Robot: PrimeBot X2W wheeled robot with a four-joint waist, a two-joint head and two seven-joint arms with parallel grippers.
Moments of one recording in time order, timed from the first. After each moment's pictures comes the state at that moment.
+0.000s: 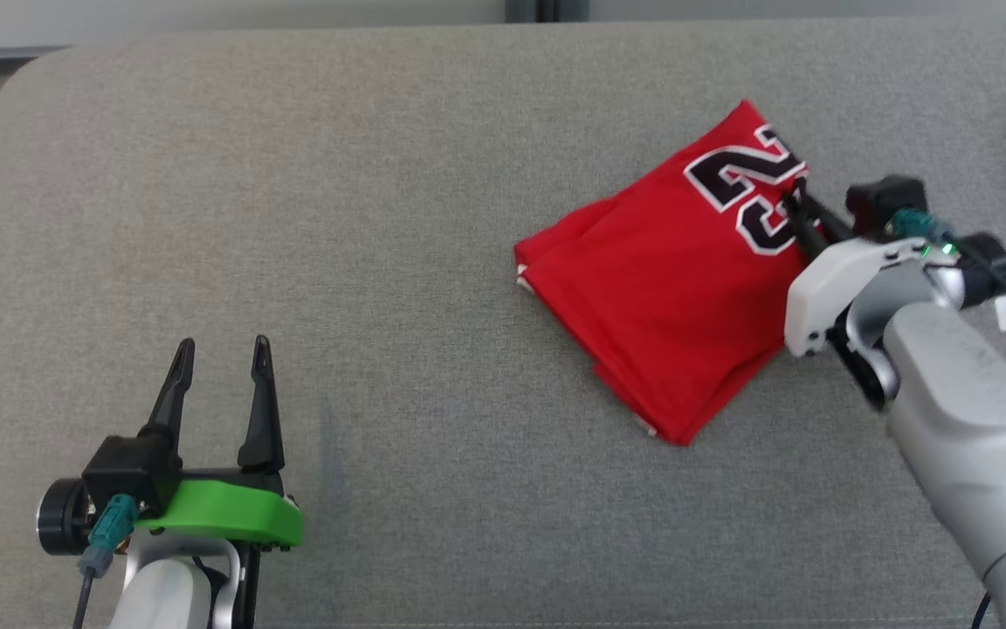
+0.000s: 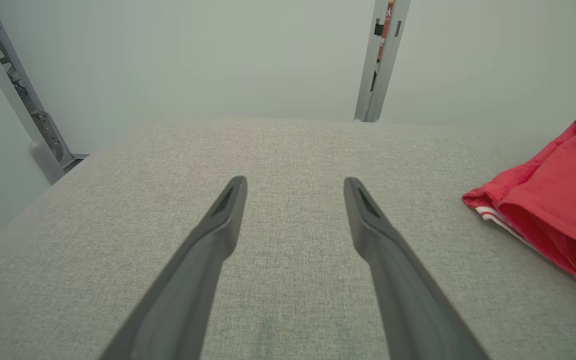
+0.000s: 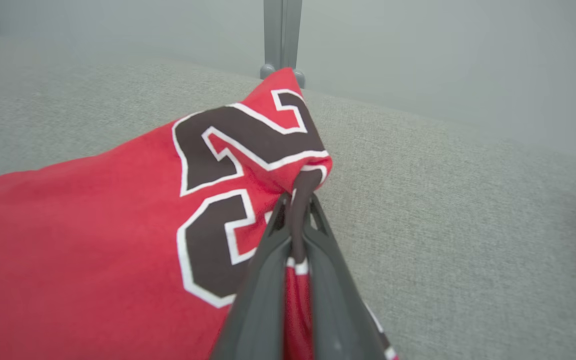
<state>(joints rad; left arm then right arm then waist) -0.15 0.15 -0.15 0.20 -0.29 0.02 -0.26 -0.75 -0.24 0.35 0.88 0.28 0.13 -0.14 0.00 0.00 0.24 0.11</state>
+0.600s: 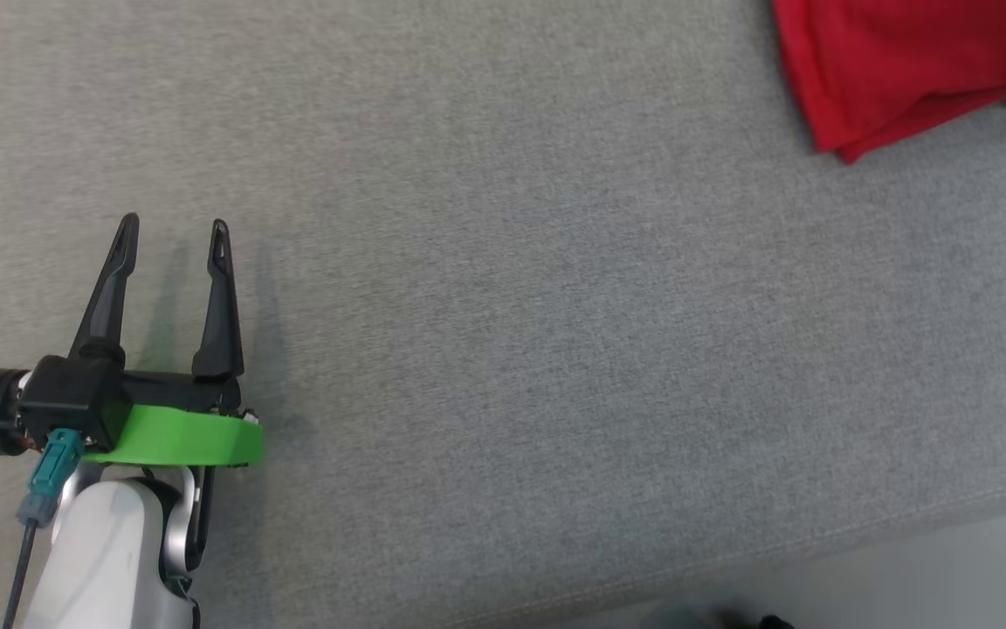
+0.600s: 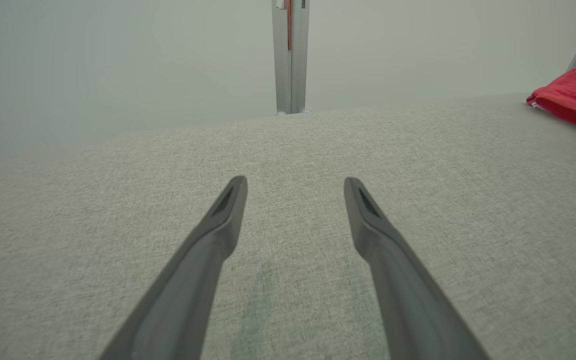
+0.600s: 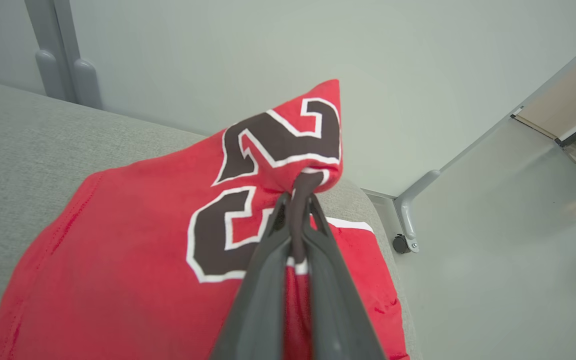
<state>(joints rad) -0.28 0.21 -0.14 0.08 -0.22 -0.01 -0.26 -0.99 -0.65 0.32 0.58 0.37 0.13 0.05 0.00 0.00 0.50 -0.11</state>
